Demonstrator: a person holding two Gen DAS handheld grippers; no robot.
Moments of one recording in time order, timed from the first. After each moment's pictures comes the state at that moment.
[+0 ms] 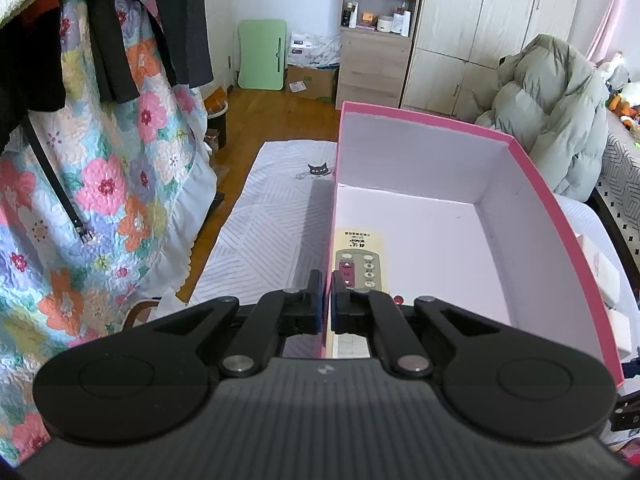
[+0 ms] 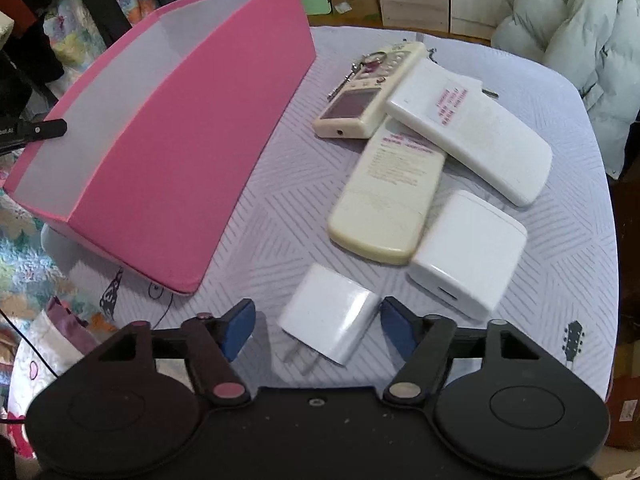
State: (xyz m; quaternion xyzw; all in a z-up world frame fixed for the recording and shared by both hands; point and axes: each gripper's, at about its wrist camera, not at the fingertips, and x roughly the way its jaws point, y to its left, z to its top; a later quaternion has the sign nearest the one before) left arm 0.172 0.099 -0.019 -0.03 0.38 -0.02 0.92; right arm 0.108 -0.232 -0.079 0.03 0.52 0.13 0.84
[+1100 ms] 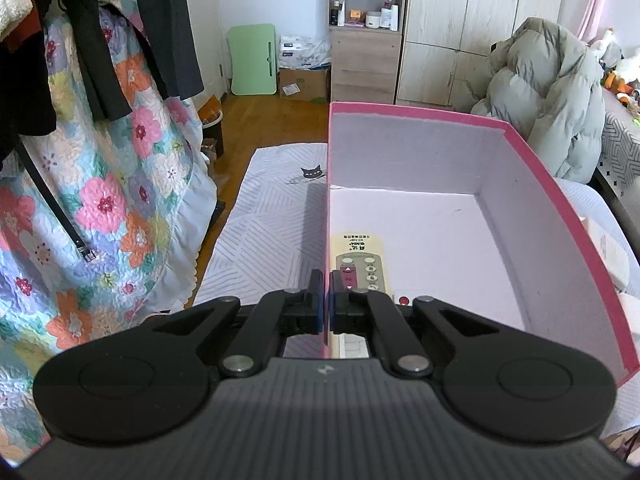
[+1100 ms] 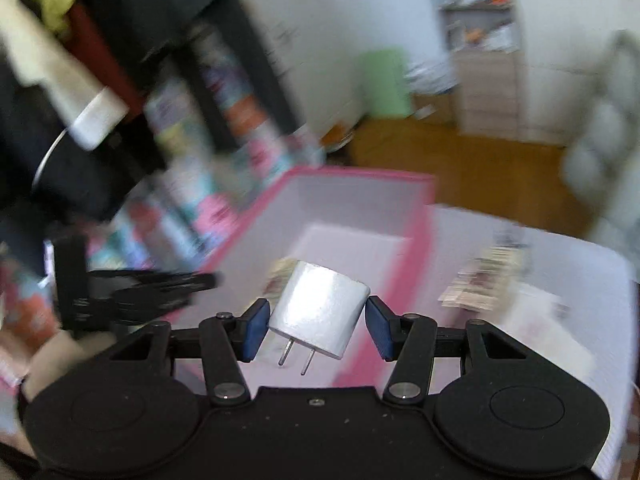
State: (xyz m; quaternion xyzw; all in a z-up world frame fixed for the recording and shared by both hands) left arm 0.176 0.088 -0.020 0.01 0.38 -0.03 0.92; right arm 0.159 -0.167 0.054 0.06 0.42 0.28 0.86
